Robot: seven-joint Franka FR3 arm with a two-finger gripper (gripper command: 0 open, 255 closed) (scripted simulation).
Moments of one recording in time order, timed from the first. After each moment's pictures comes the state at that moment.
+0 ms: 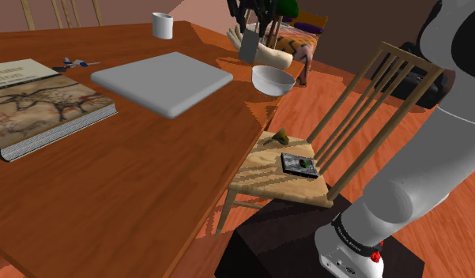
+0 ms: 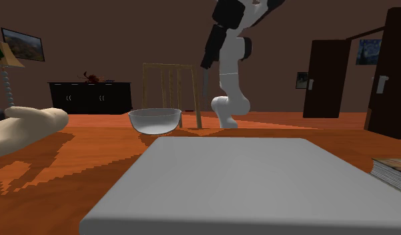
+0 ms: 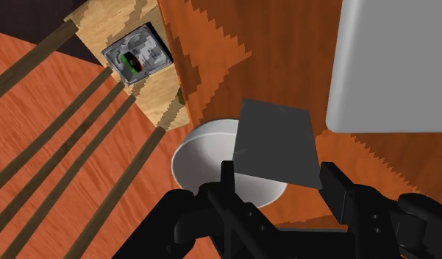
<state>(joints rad) -0.26 0.12 0.70 -1.34 -0.52 1.29 1.59</state>
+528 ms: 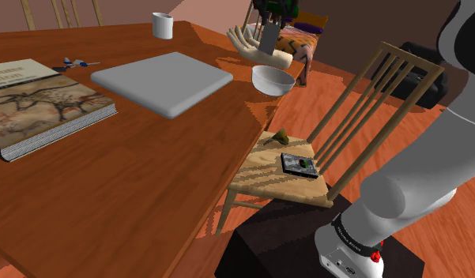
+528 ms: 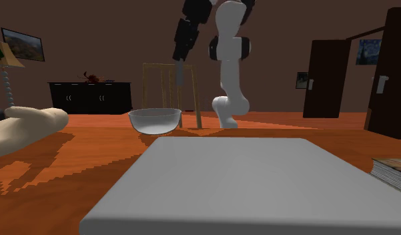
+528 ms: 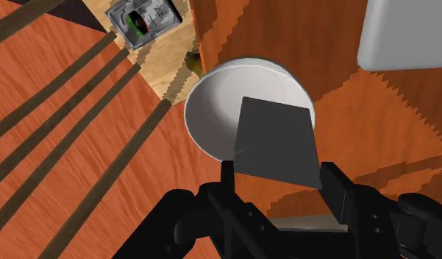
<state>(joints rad) -0.37 0.05 0.62 -1.36 -0.49 1.34 1.40</state>
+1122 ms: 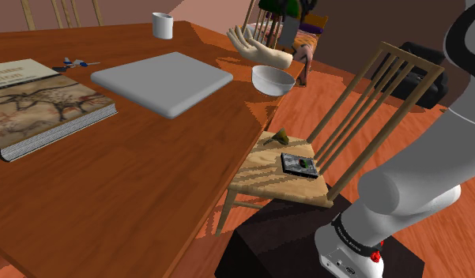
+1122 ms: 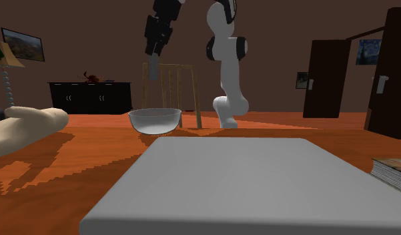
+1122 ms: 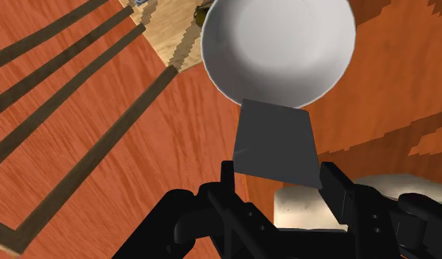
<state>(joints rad) -0.48 0.05 0.53 -1.33 -0.48 1.39 1.21</state>
